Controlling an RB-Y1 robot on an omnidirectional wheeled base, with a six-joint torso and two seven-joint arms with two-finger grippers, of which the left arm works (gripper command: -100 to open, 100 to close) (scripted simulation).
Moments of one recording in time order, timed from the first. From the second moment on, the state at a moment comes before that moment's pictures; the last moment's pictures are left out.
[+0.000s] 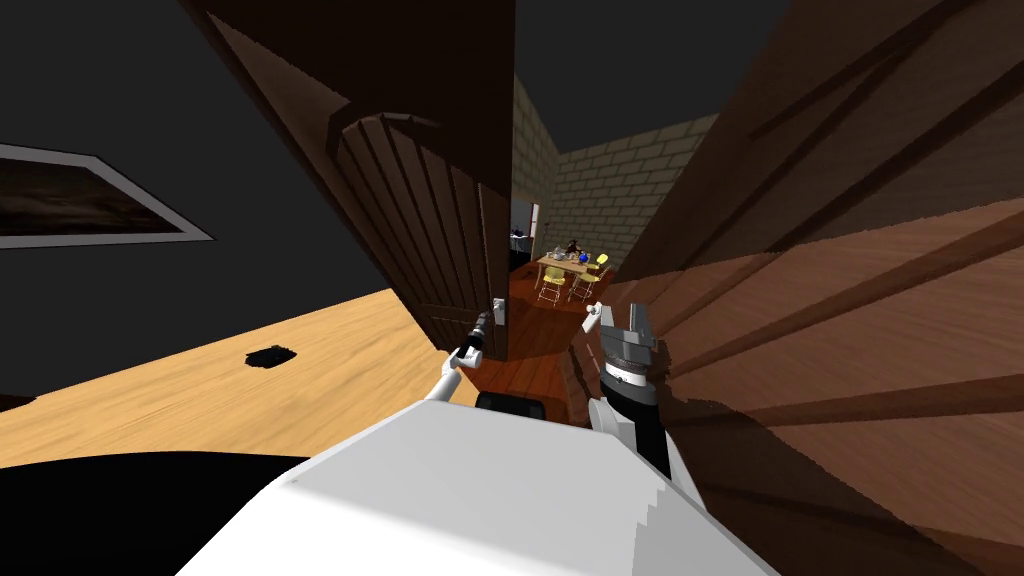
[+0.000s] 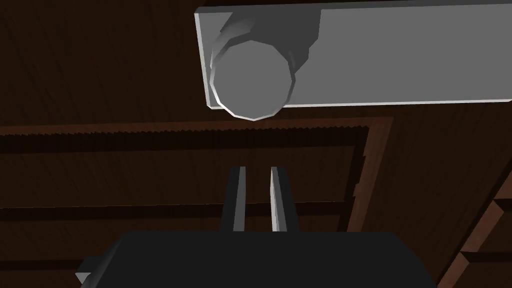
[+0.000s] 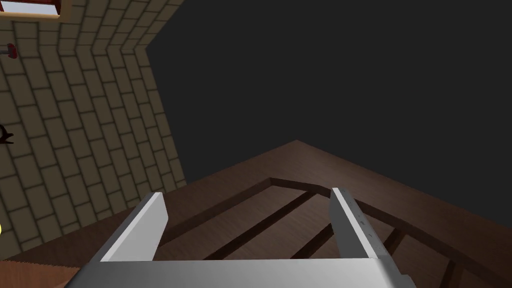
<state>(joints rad) -0.09 0.07 -0.09 -1.18 0.19 -0.32 -0.14</state>
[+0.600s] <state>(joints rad) -0.09 0.06 -0.09 -1.19 0.20 -0.31 -0.14</state>
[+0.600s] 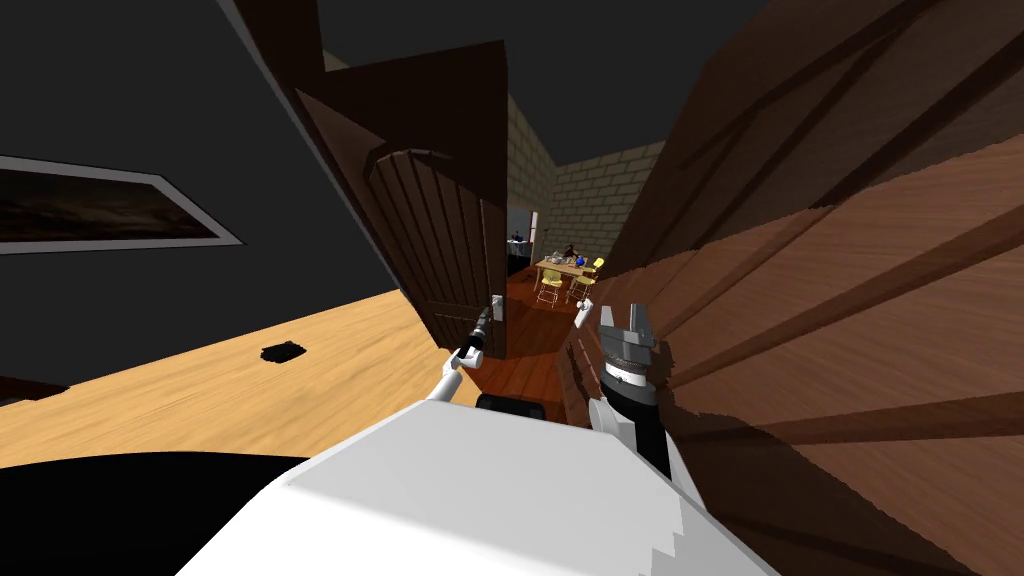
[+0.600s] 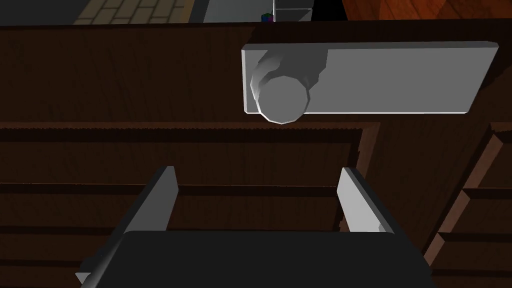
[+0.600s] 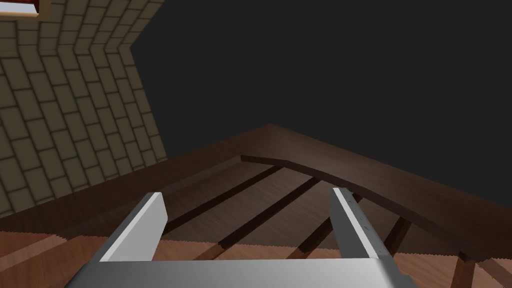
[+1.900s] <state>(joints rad) -0.09 0.06 -0.09 -1.17 0.19 -0.33 -0.14</state>
